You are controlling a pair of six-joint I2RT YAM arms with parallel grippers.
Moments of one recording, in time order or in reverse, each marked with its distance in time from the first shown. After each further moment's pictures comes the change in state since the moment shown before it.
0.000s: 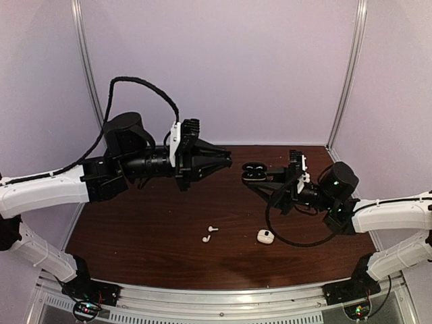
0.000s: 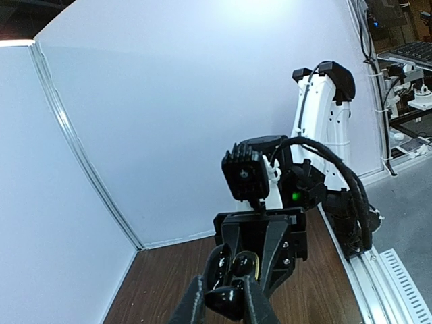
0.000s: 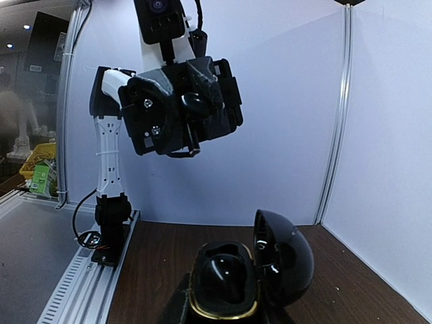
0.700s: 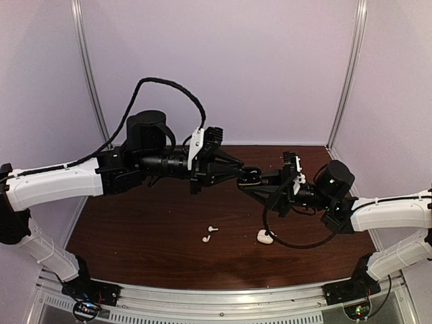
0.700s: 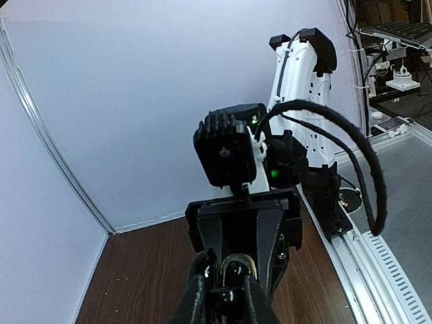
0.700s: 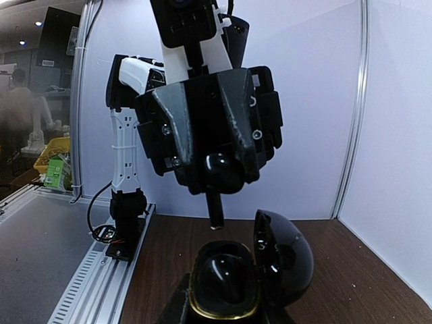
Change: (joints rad) left arm -0.013 0.119 0.108 -0.140 0.069 0.051; right arm 0.025 0.021 0.034 -0.056 -0.040 -0.002
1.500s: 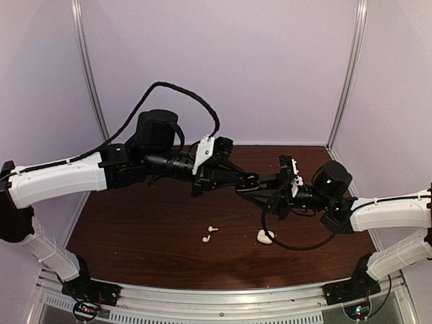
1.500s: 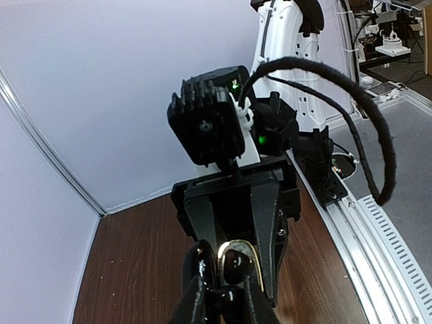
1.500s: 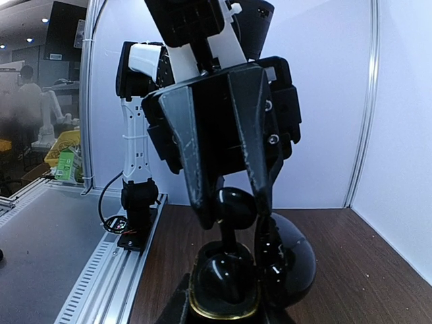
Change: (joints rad) left arm -0.002 0.043 0.083 -0.206 -0.013 0.119; right arm 0.002 0.006 0.000 -0.040 -0.050 0.002
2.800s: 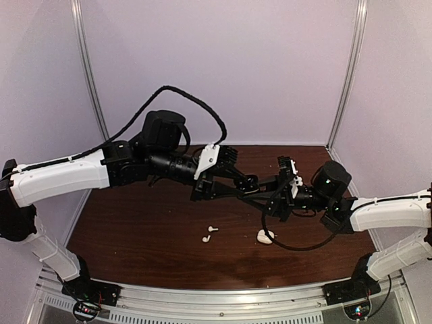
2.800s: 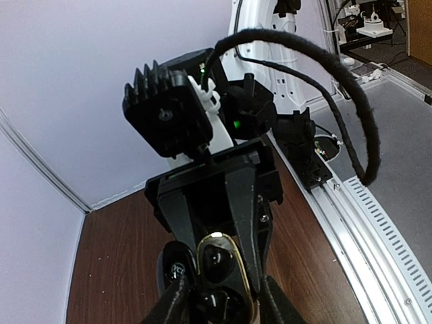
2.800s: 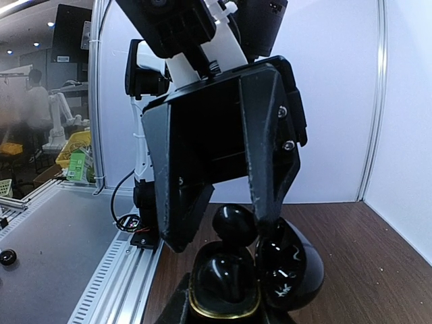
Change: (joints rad) left arm -0.008 0.027 0.050 -0.127 0.026 0.077; right arm 0.000 0.001 0.000 -0.016 -0.041 0.033
